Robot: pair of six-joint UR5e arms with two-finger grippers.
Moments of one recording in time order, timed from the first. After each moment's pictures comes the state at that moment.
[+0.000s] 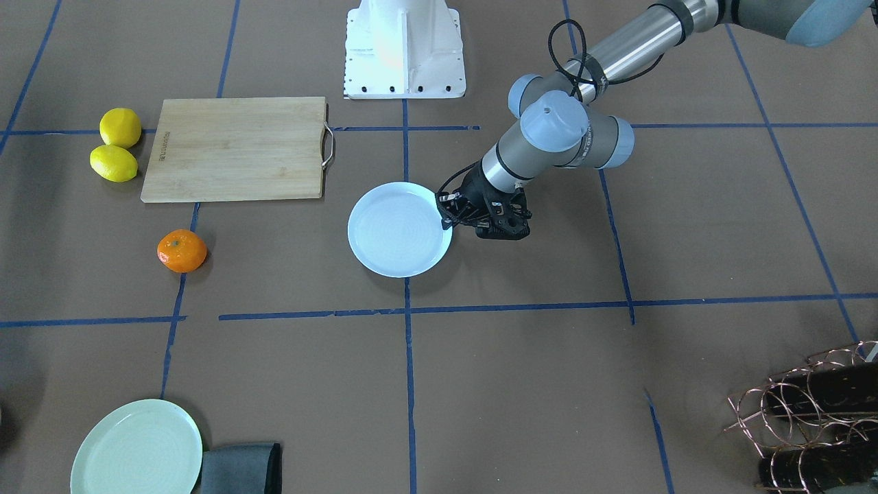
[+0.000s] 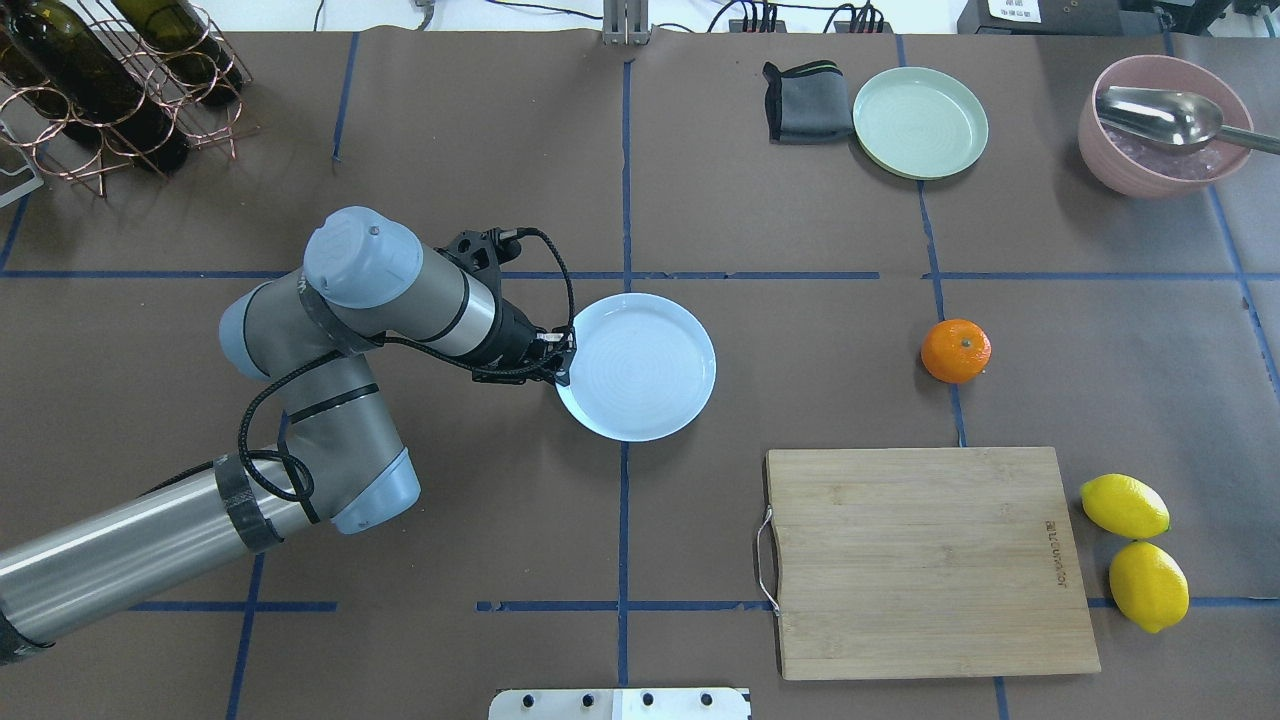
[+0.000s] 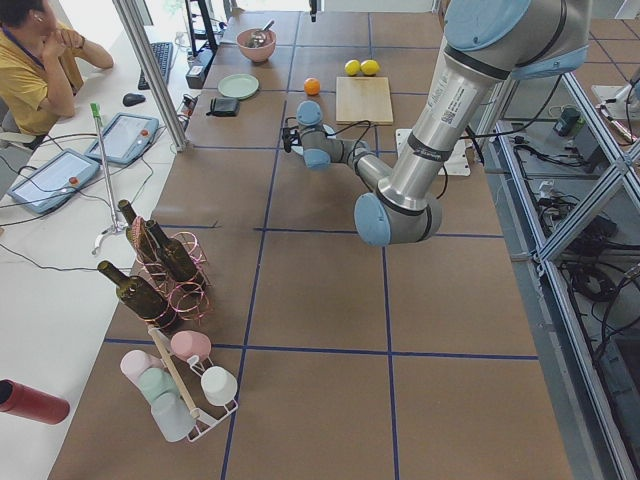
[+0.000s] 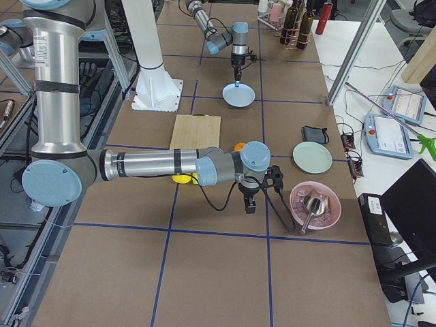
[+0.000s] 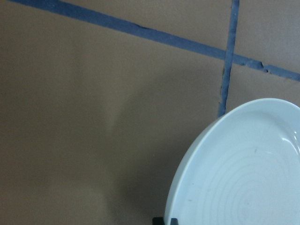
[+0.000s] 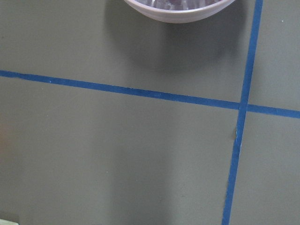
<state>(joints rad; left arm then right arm) -0.58 -2.19 -1.41 -2.29 -2.08 -1.47 1.42 -1.61 1.68 -1.44 2.43 0.11</state>
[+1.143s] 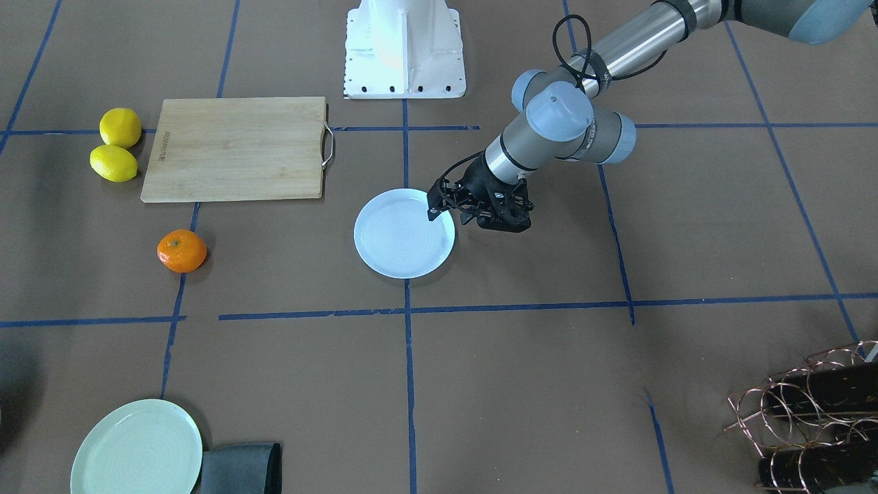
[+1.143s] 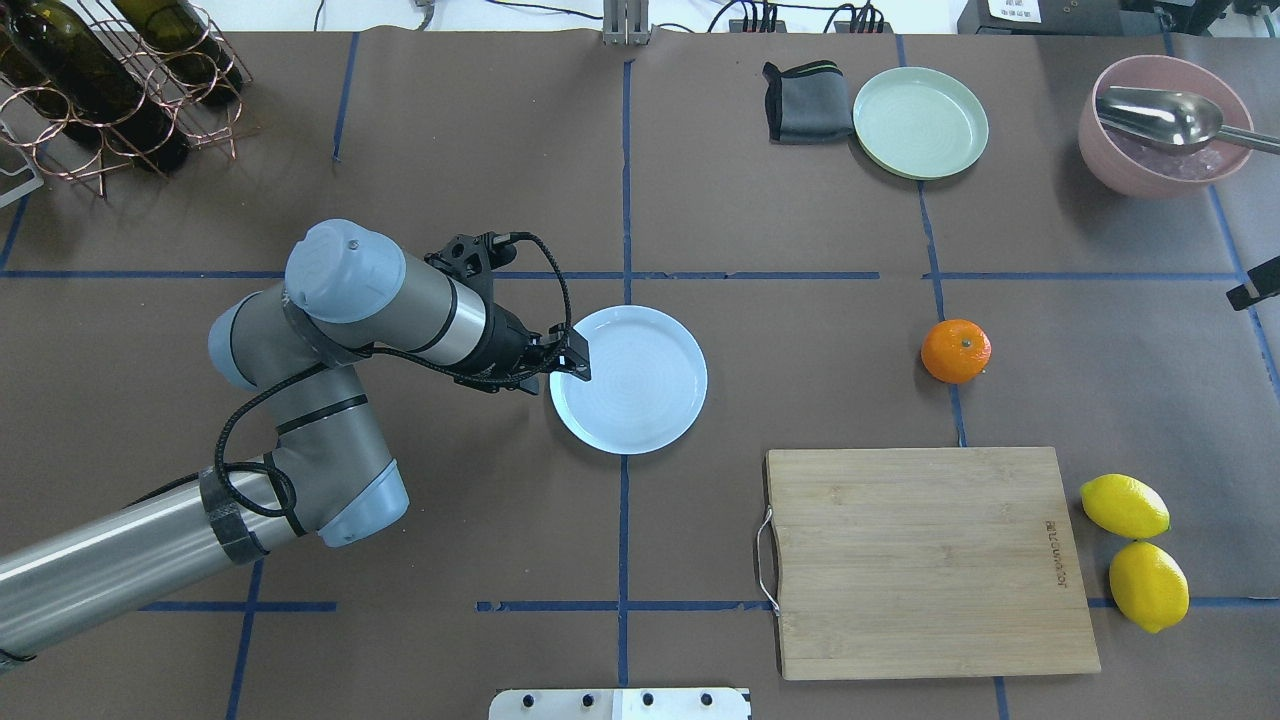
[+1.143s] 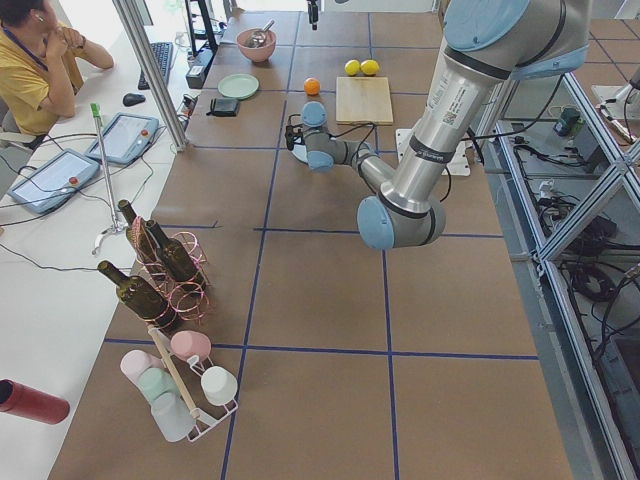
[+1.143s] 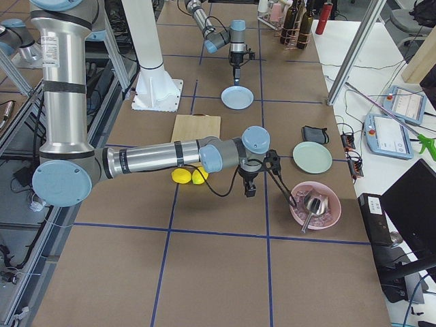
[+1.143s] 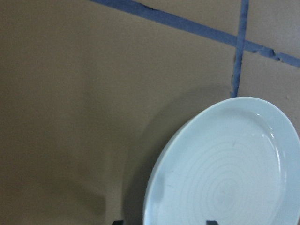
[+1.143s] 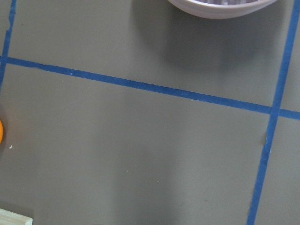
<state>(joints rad) -0.58 -2.15 -1.48 -2.34 -2.07 -1.47 1.29 -1.59 1.78 -1.44 2.43 0.20</state>
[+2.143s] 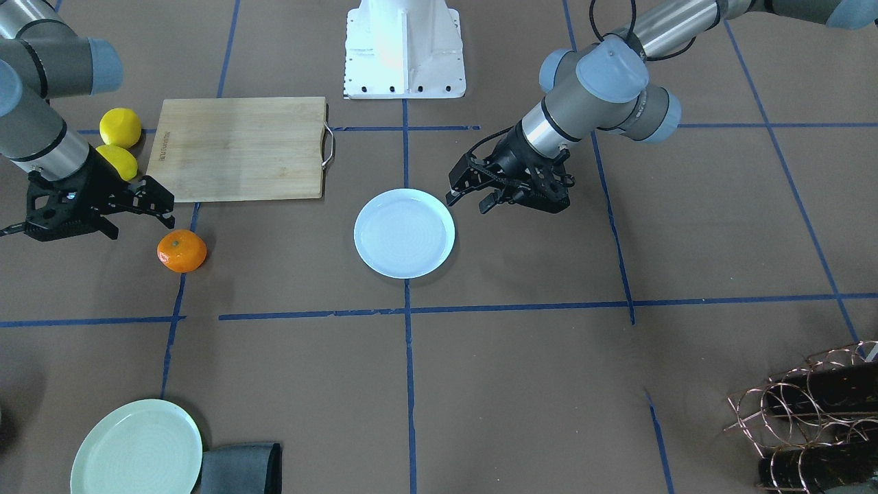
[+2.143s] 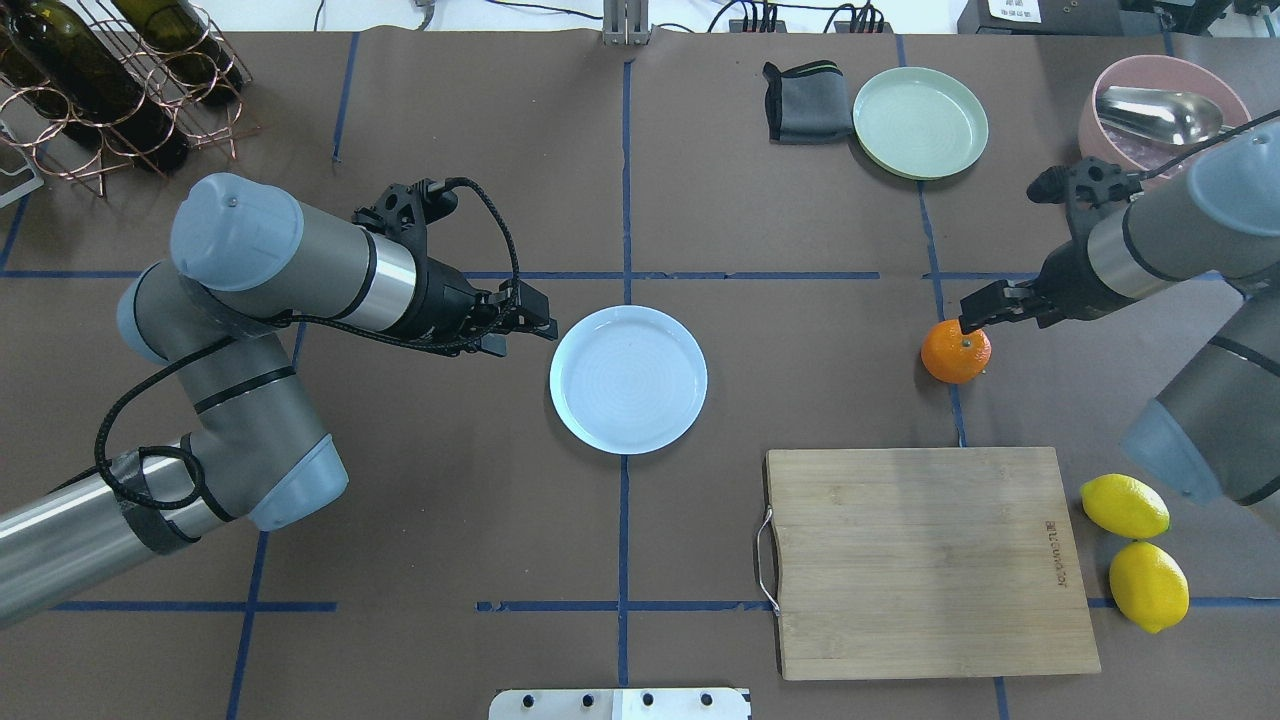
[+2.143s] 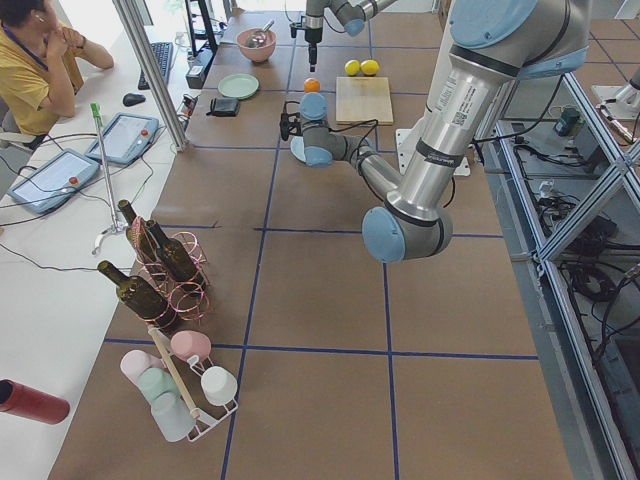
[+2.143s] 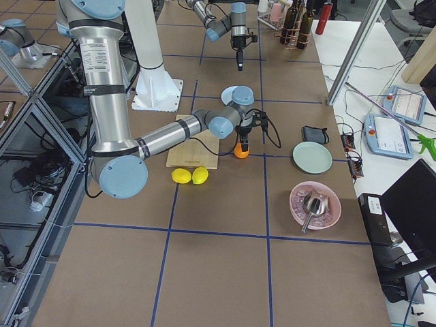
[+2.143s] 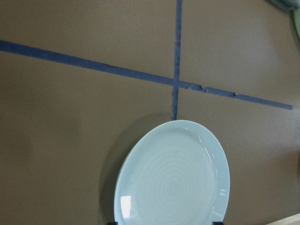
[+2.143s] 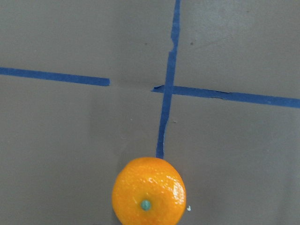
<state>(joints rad) -0.65 -2.07 -1.63 -2.34 -2.08 -1.47 0.87 -1.43 1.81 -1.22 2.11 0.87</state>
